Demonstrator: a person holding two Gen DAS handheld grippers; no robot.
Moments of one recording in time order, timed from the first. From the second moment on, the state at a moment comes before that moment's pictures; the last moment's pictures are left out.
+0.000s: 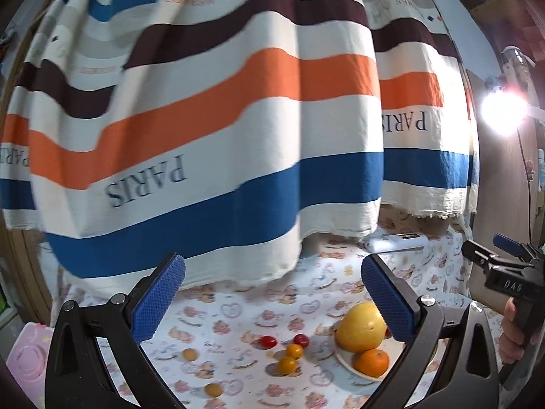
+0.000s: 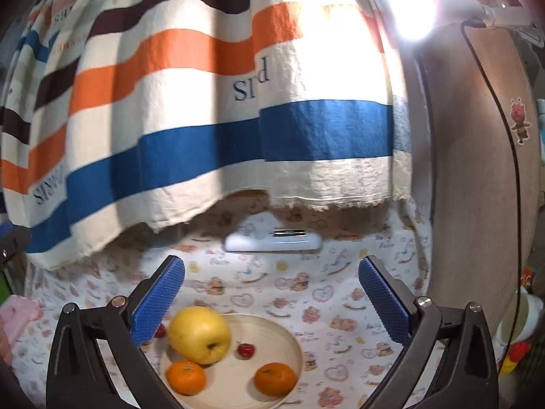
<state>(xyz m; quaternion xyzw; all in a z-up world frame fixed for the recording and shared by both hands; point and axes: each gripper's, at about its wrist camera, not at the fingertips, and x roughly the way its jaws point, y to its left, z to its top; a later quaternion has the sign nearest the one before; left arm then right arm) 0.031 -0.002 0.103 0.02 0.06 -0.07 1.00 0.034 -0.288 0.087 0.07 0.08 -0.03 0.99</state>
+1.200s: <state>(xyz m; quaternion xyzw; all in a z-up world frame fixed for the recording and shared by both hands) 0.084 0.055 0.011 0.02 0.26 -0.03 0.96 0.062 -0.213 0.018 -0.01 0.16 0.07 0.99</state>
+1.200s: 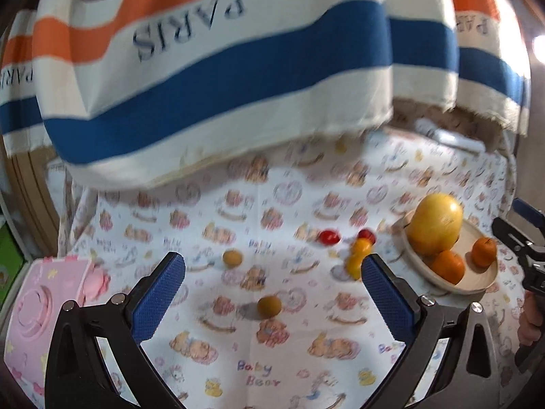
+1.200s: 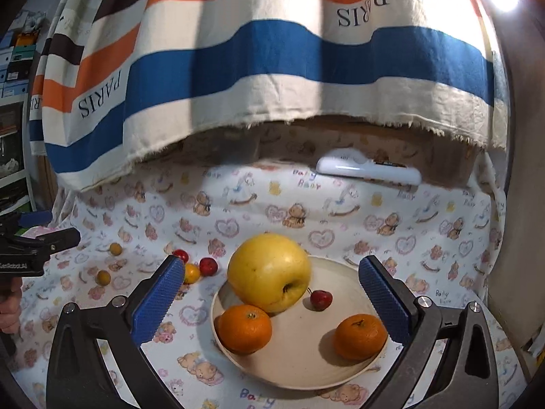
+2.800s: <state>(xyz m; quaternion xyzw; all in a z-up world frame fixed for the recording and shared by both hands) 0.096 0.080 0.002 -0.02 0.25 -0.04 0.97 0.057 -0.203 0.042 0.02 0.18 0.13 0.98</state>
